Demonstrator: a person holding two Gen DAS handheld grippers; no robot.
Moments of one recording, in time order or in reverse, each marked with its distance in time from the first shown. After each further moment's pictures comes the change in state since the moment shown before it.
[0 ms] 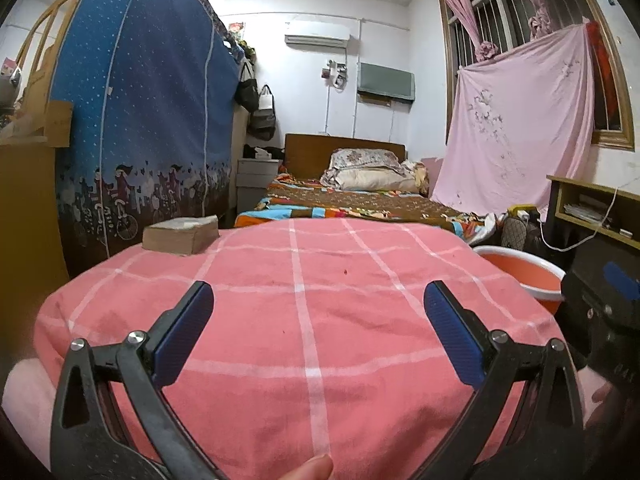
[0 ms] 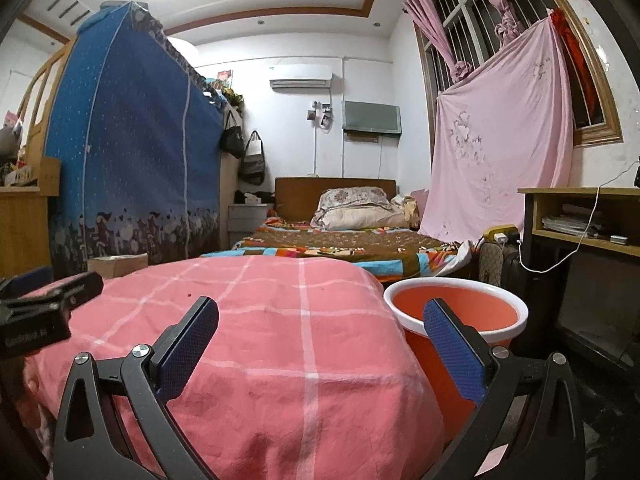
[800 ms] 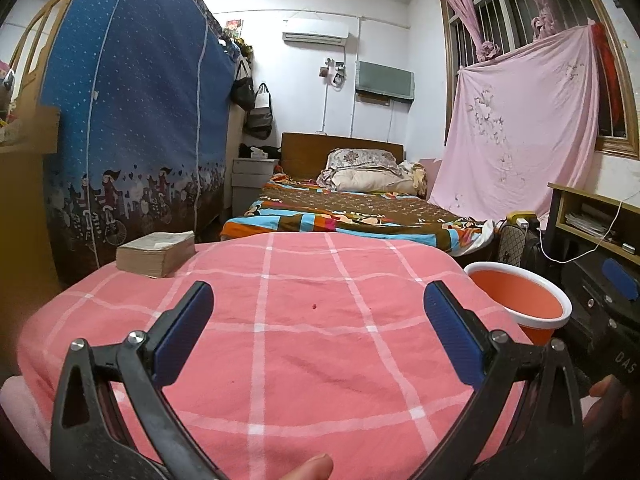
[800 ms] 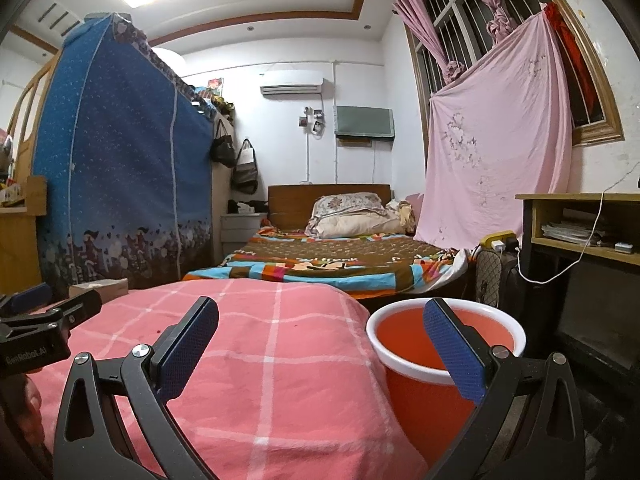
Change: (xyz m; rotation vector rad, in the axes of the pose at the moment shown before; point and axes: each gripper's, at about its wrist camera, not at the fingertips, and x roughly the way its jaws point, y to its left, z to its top) left arm 0.024 -0.033 0.035 -0.008 0.000 0.004; right arm 0.030 -0.031 0.034 0.032 -0.020 -0.003
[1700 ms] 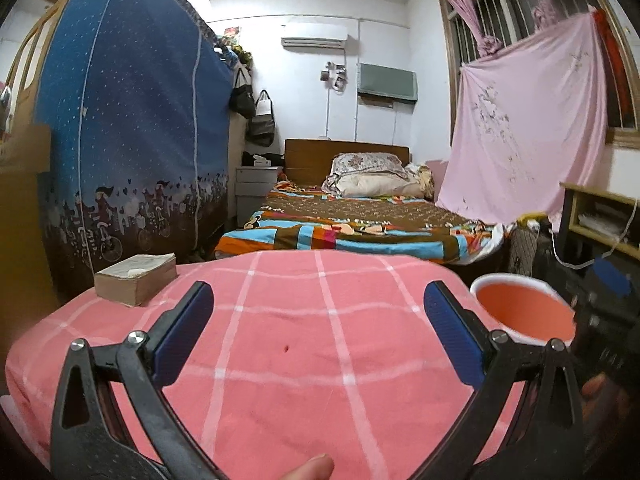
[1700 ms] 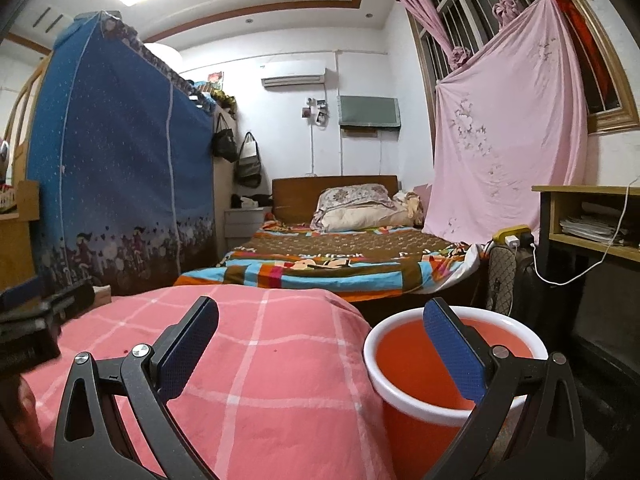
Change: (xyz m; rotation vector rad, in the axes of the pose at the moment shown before) left arm 0.044 -0.037 0.015 0.035 -0.010 0.035; right arm 0.060 -0.026 0.013 0.014 0.027 0.029
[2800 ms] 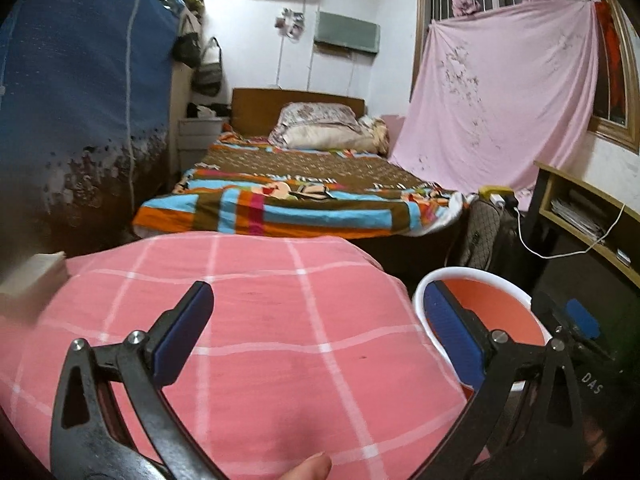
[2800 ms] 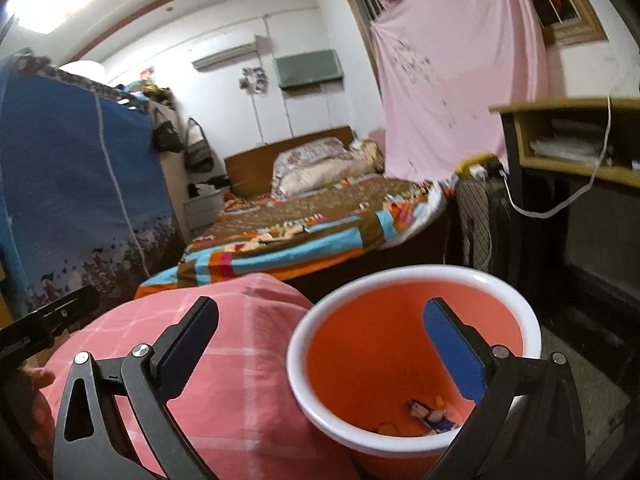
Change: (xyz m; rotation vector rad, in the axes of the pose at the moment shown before) left arm 0.102 -0.073 0.039 -0.014 0.189 -0.170; right arm 0.062 -0.099 0.006 0.216 0.147 -0.091
